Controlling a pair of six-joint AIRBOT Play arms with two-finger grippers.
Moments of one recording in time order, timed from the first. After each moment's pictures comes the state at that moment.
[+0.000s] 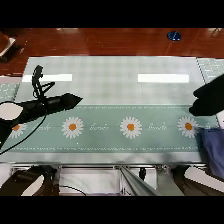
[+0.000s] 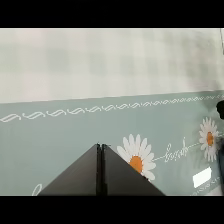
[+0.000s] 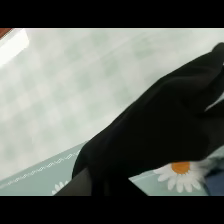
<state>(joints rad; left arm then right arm) -0.18 -0.83 0.62 0.66 -0.73 -1.31 -0.73 -1.26 1.95 -1.04 1.85 1.68</state>
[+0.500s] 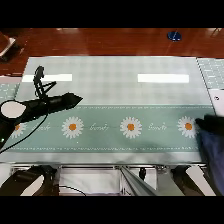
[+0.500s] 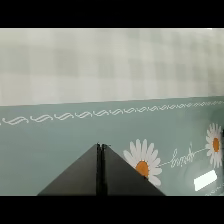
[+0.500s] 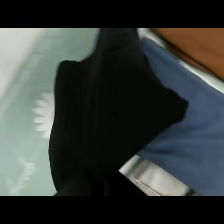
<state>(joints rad) -0.18 -0.88 0.62 0.66 -0.71 -1.31 -1.07 -0.93 1.46 -1.46 1.85 1.62</state>
